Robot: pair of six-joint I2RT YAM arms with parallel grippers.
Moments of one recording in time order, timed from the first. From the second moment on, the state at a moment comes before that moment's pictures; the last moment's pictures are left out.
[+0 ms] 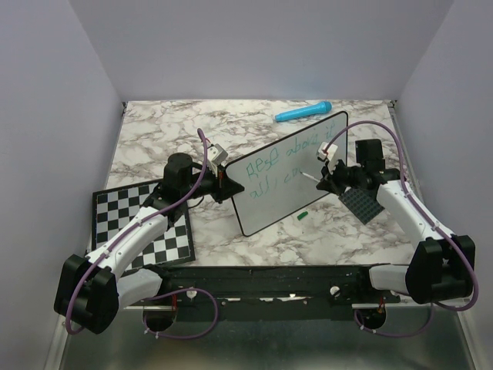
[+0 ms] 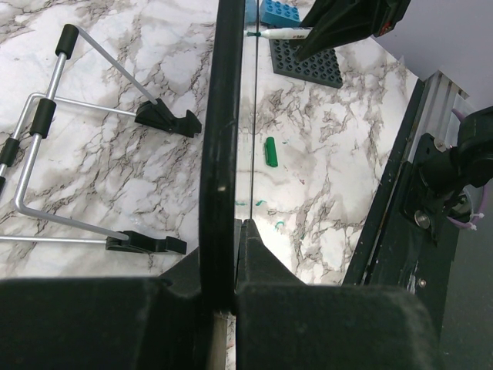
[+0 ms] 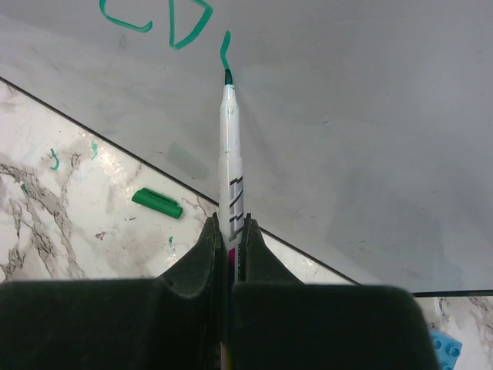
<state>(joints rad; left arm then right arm) -0.43 1.11 0.68 0.12 0.68 -0.19 0.12 1.28 0.90 -0.49 -0.64 -0.72</state>
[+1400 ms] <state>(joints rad) -0.43 1.11 0.68 0.13 0.68 -0.19 0.08 1.27 0.90 -0.49 -0.59 -0.70</state>
